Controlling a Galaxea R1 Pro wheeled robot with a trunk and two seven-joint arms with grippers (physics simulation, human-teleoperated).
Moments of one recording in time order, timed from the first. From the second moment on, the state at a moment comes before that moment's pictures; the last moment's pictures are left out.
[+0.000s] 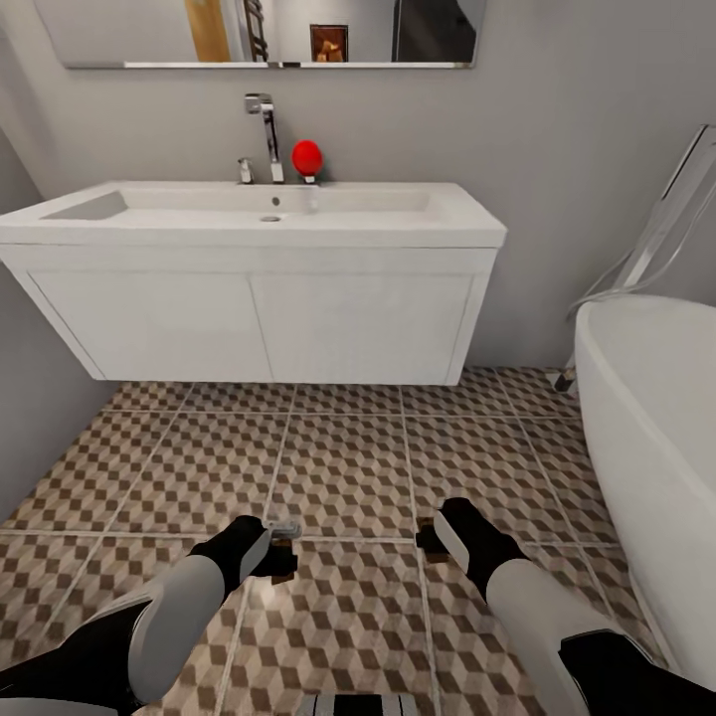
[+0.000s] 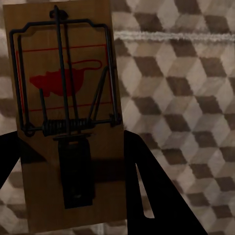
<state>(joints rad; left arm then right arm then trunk) -0.91 -0.11 0.33 -0.13 -0.32 0.57 0.04 -0.85 0.11 0.13 -0.41 -0.20 0.69 -0.29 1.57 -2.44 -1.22</state>
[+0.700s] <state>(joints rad) -0.91 -0.11 0.33 -0.13 -0.32 0.57 0.04 -0.84 0.11 0.13 -0.41 -0.20 0.69 -0.29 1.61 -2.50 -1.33</state>
